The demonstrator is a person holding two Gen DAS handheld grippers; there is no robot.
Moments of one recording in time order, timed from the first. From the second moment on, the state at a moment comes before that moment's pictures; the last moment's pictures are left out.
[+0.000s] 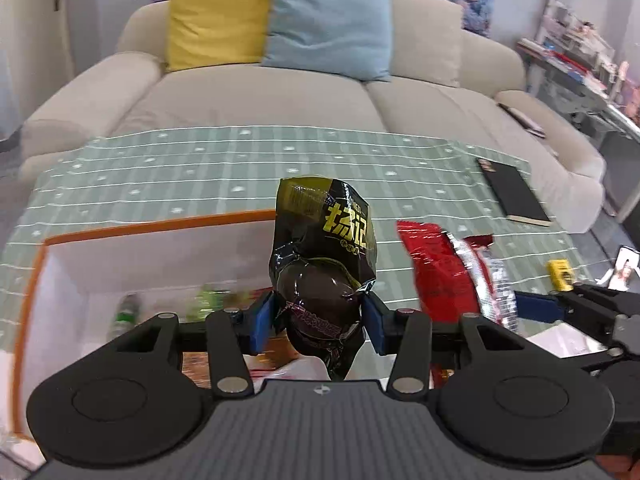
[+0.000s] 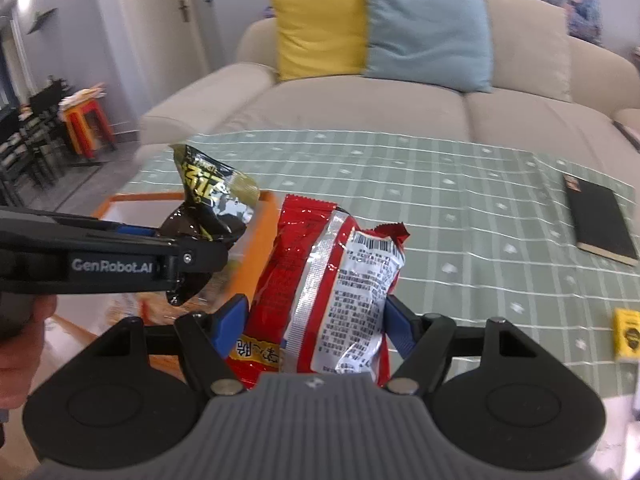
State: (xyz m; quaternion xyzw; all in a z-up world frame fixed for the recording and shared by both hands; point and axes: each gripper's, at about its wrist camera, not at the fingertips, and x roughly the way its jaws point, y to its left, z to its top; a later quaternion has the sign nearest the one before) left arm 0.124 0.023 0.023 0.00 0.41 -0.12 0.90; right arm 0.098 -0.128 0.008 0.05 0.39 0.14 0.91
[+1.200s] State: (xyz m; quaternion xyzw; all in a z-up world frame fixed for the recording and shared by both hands) left arm 0.181 0.133 -0.068 0.03 0.55 -0.01 0.83; right arm 0.197 0.041 -0.074 -0.18 0.46 0.22 0.84
